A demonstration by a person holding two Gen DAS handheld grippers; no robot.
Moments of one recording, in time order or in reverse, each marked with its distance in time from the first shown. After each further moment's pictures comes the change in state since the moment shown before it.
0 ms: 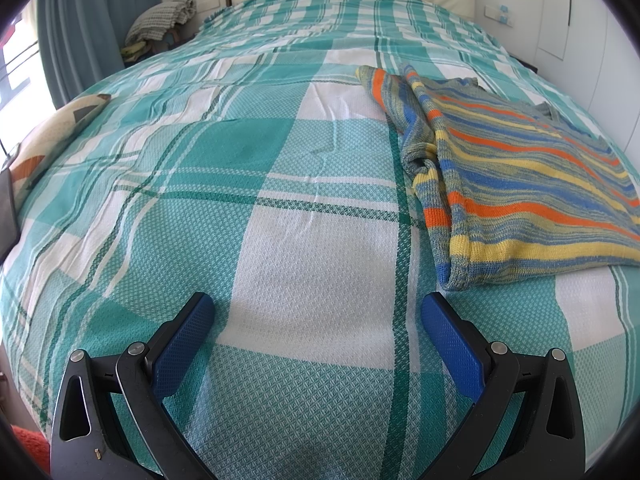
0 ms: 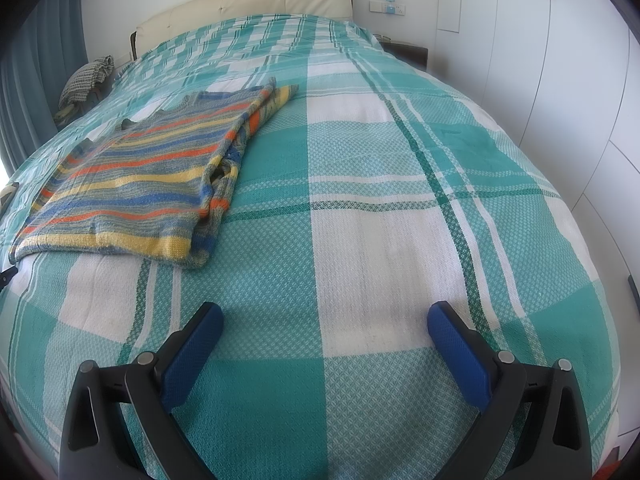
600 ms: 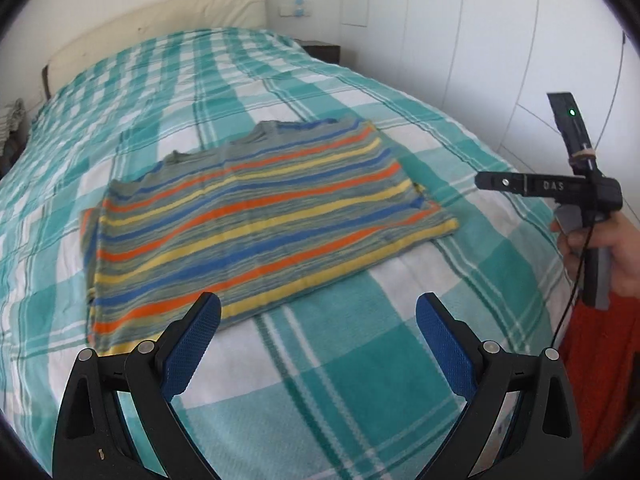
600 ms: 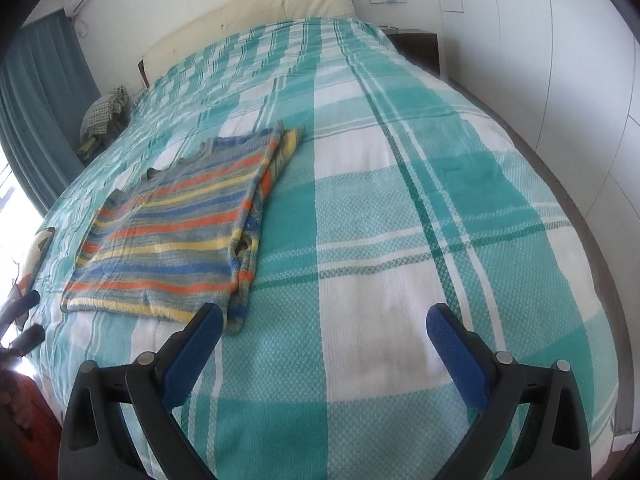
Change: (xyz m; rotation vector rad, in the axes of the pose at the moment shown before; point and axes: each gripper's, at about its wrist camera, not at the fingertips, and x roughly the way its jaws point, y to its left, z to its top) left arm -0.097 -0.213 0.020 0.498 -0.056 -0.502; right arm -0.018 -0.032 0.064 0.099 0.024 0.188
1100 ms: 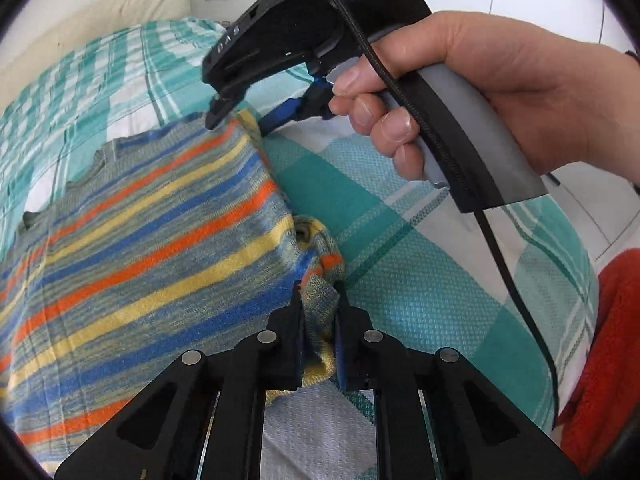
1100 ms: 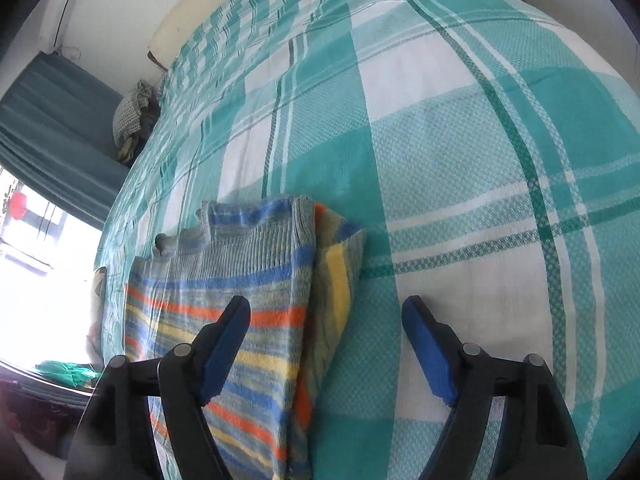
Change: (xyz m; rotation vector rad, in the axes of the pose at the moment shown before) left arm 0.111 -0.069 0.057 0.065 0.068 -0.109; right arm 0.174 0.000 0.152 0.154 0.277 0.303
